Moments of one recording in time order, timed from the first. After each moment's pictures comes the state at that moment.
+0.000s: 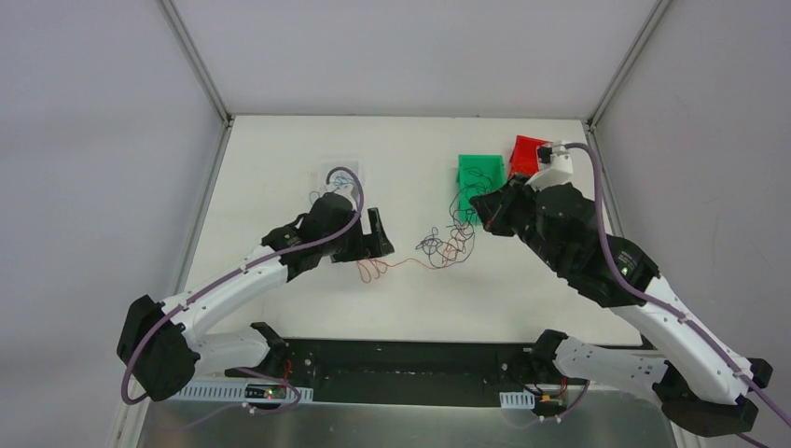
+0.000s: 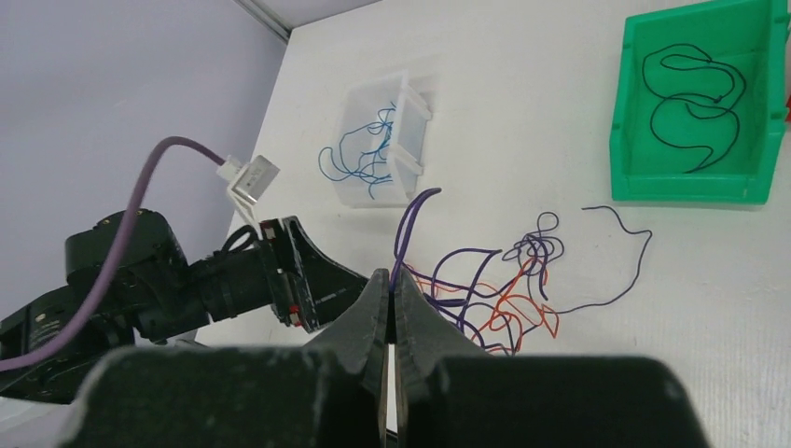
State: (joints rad) left arm -0.69 1.13 0.81 -0.45 -0.04 -0.86; right arm 0.91 0.87 1.24 -0.70 0.43 0.72
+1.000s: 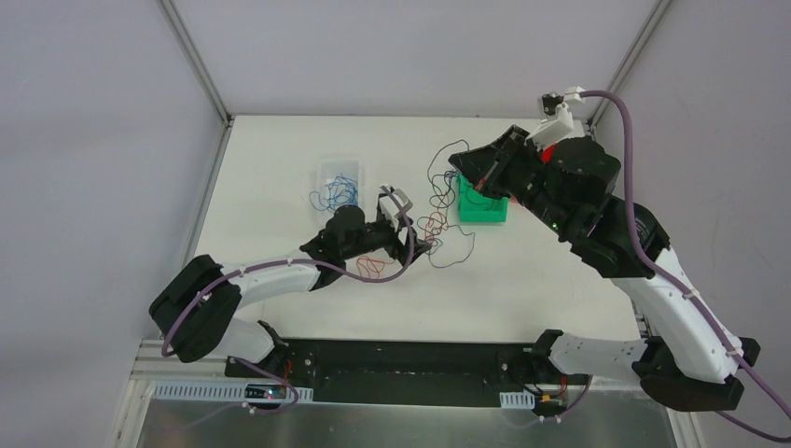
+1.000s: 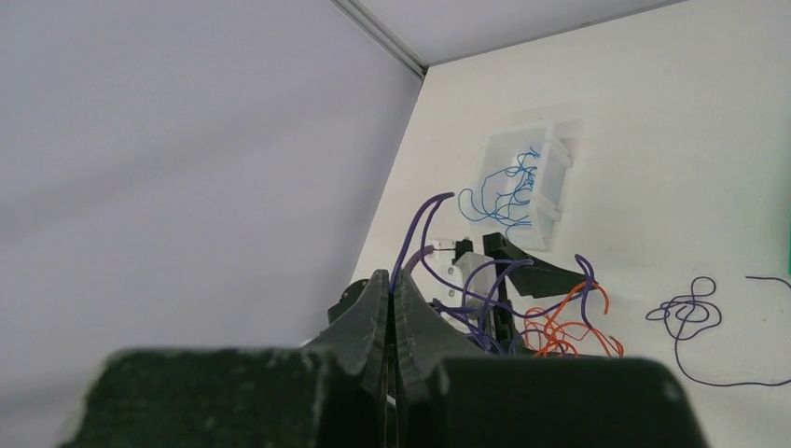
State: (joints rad) left arm -0.78 1.35 0.61 0.57 0.26 -0.10; right arm 0.90 1.10 1.66 -0.71 0.28 0.79
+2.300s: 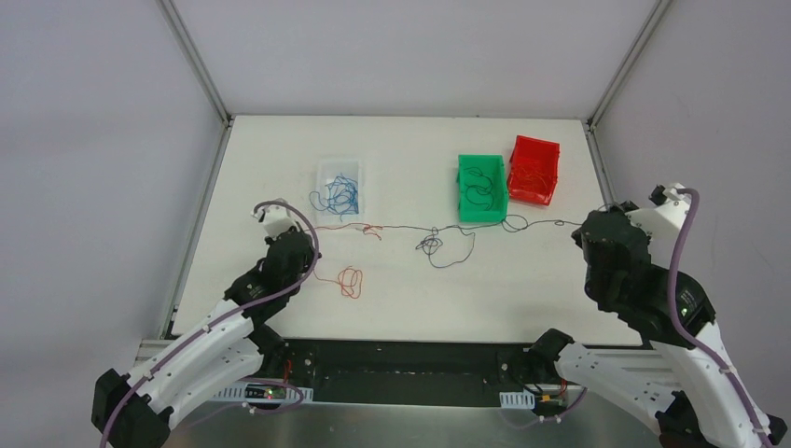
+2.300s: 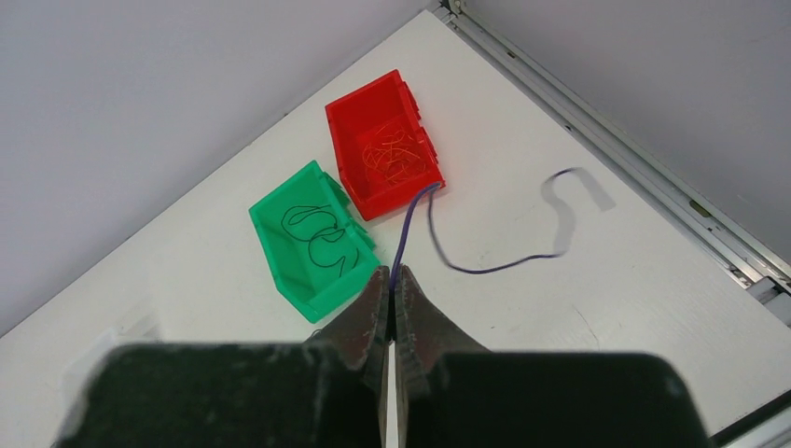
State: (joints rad) left arm -0.64 0.72 0.45 -0.22 -0.66 -0.59; right arm 0.74 0.71 1.29 -1.12 1.09 0.87
